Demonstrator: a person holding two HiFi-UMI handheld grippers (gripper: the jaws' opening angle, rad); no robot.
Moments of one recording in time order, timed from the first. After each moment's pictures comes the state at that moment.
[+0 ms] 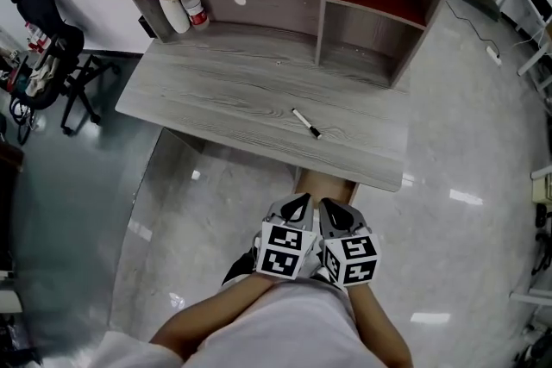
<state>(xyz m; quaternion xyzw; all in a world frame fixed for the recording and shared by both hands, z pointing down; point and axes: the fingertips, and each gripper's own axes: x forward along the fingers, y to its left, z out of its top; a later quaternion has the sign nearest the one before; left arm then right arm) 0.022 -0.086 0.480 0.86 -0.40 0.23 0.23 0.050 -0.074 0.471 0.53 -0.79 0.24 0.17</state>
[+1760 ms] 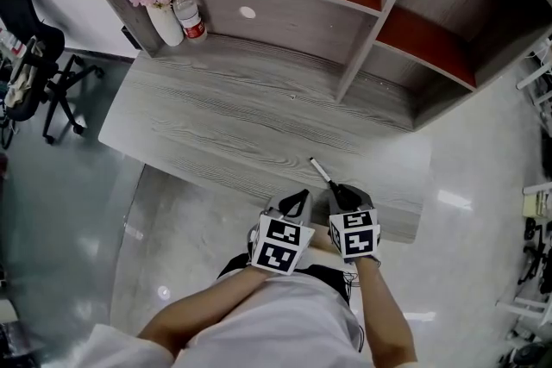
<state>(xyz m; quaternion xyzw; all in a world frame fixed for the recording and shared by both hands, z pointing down) -0.017 -0.254 0.508 0.87 -0.36 0.24 0.24 0.056 -0.264 0.556 0.53 -0.75 0.23 0.32</state>
